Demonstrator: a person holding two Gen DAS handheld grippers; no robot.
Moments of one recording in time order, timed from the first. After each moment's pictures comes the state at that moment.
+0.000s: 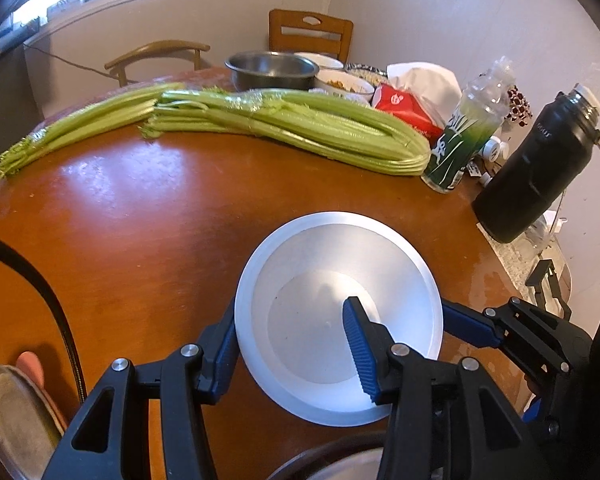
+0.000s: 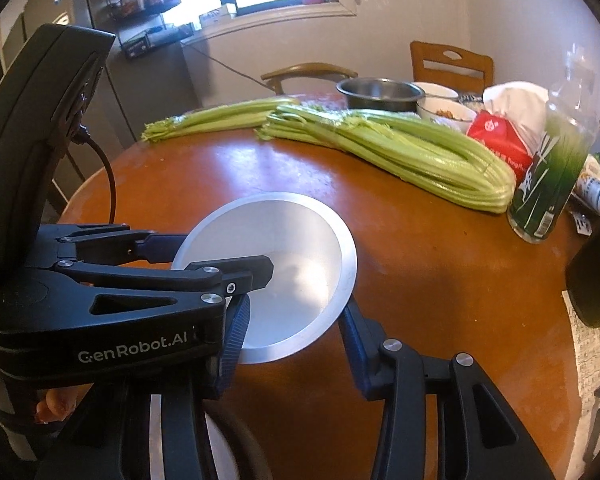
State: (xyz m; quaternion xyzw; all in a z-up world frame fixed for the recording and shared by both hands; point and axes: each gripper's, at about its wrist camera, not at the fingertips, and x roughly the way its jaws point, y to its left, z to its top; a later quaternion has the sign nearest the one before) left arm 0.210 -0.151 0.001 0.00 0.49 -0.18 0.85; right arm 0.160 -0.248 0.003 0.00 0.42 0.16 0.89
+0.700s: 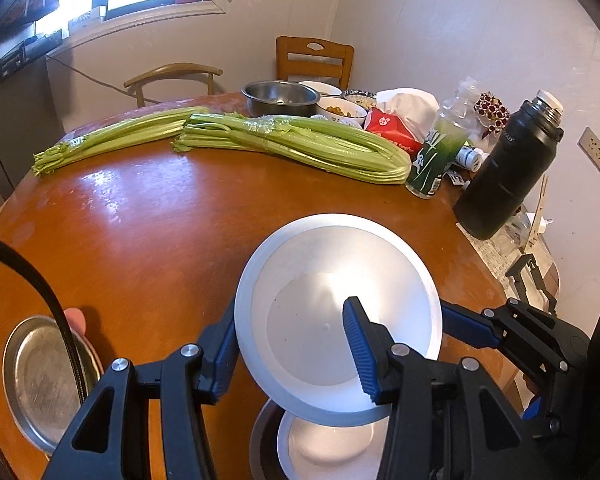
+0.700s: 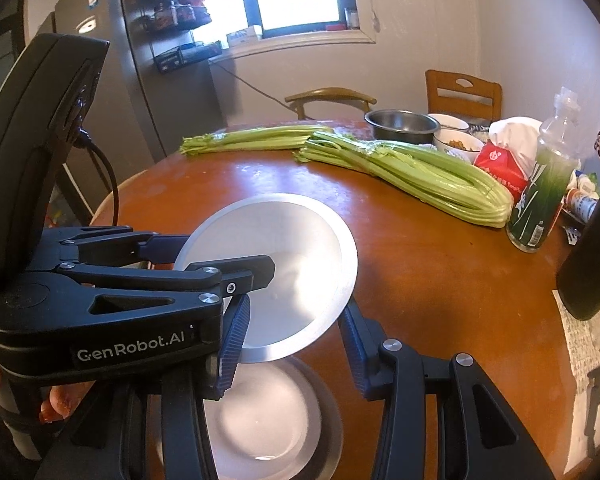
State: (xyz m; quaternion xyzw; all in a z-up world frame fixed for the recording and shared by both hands) left arm 0.145 -0.125 0.040 0.00 0.45 -0.17 0.88; right arm 0.099 -0.226 0.038 -0.01 0.38 0.18 0.91
